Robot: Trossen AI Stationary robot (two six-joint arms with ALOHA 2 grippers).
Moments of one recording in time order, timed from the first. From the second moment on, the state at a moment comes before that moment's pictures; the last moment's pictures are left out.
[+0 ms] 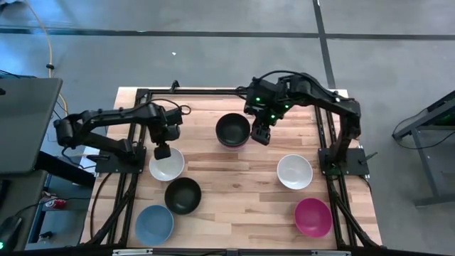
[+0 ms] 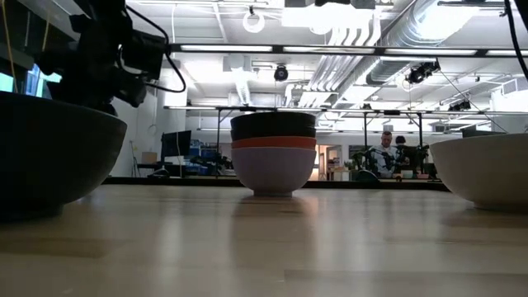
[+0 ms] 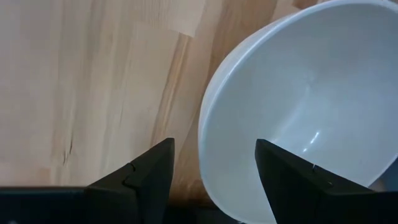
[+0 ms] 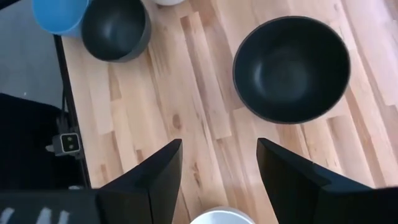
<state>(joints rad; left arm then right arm) 0.55 1.25 0.79 -1.20 0.20 0.13 -0.11 1.82 2.29 -1.57 -0.17 0.22</state>
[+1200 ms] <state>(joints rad) 0.55 1.35 0.91 -1.11 0.24 -0.05 0.10 1.64 2.29 -1.57 0.01 0.61</state>
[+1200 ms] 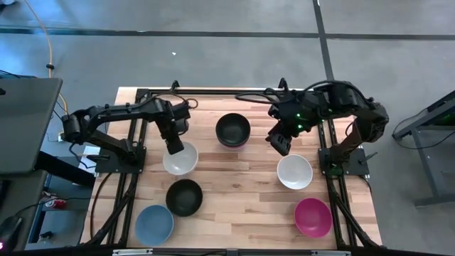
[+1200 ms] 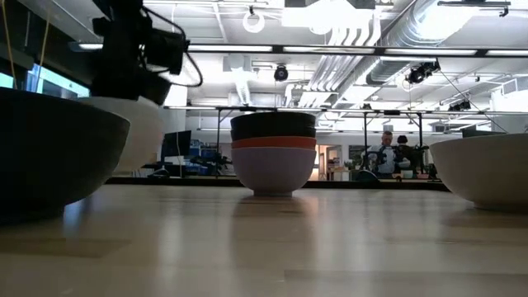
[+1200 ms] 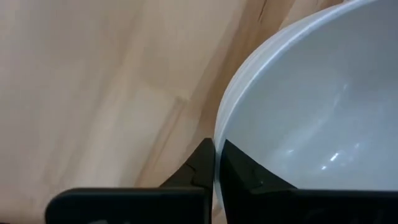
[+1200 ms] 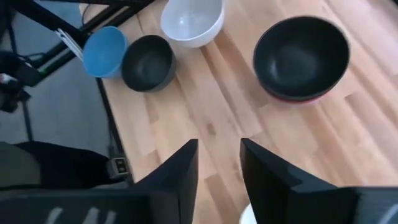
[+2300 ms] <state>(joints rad) 0.55 1.78 1.80 -1.18 0.14 0.03 0.39 1.44 1.46 -1.57 -0.13 1.33</state>
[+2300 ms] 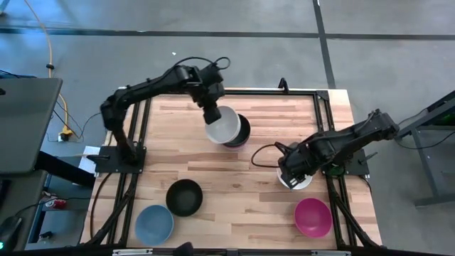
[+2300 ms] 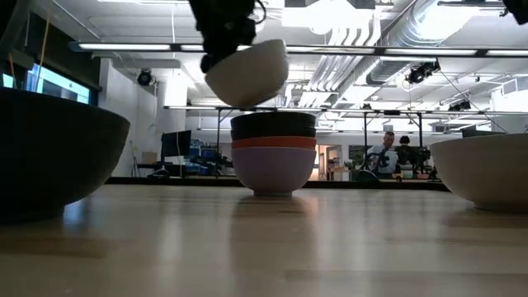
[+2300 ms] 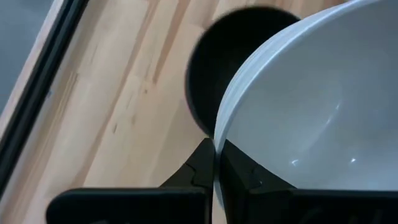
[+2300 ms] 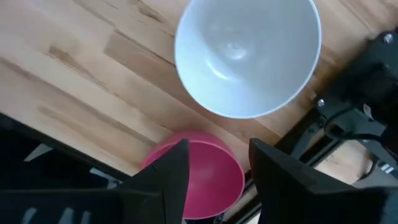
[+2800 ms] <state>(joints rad) 0.53 2.08 2.18 -1.41 0.07 0.07 0.50 1.44 1.33 -1.56 -0.19 1.53</state>
